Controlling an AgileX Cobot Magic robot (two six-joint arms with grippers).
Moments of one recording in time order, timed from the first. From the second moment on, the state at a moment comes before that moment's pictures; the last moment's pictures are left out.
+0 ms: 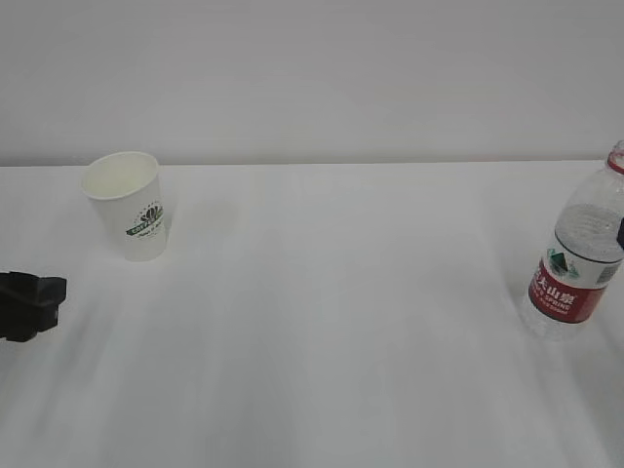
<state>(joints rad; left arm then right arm) -0.21 1.48 -0.33 -0.14 -0.46 0.04 0.07 1.02 -0.21 0.07 -0.40 -0.05</state>
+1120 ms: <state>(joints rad) -0.21 1.57 0.00 0.06 -1.14 -0.13 0.07 1.11 0.01 -0.01 -0.67 0.04</state>
